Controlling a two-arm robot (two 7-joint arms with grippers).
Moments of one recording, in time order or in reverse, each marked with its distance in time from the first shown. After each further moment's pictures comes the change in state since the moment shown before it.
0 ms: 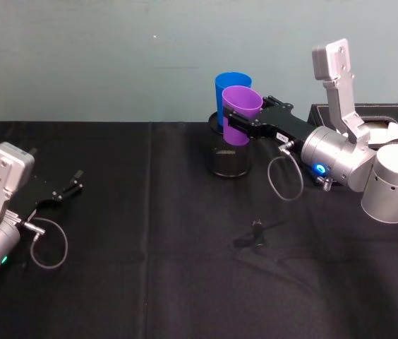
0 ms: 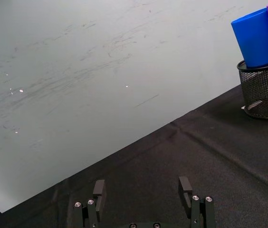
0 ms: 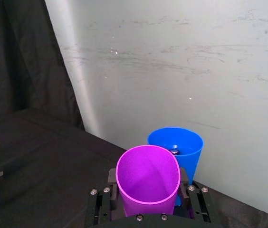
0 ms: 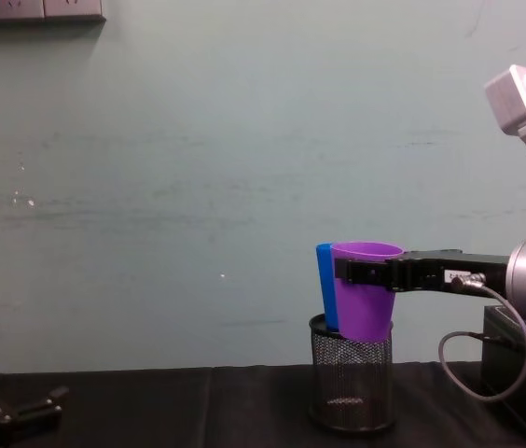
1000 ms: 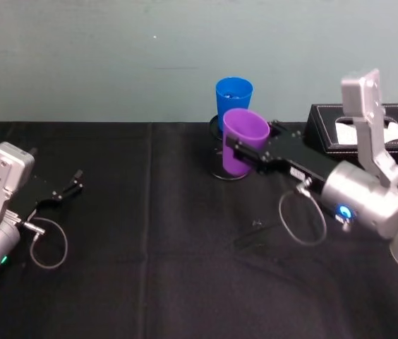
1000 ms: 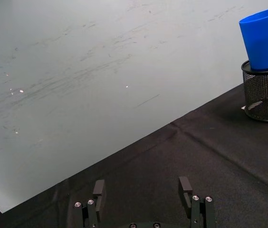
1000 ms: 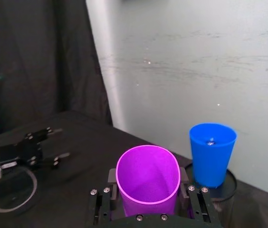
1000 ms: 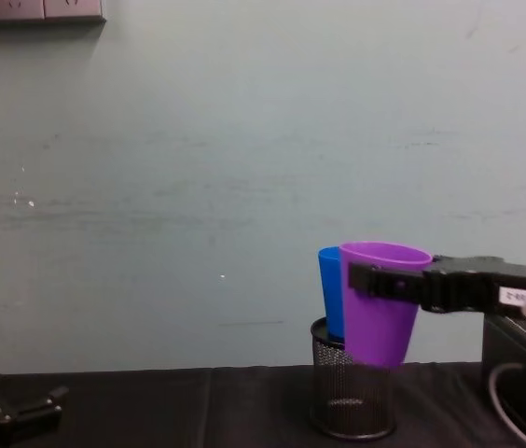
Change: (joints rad) left arm 0.000 0.000 0.000 0.000 0.000 0.000 0.000; right arm -0.251 0.140 0.033 -0.350 0.083 -0.004 0.021
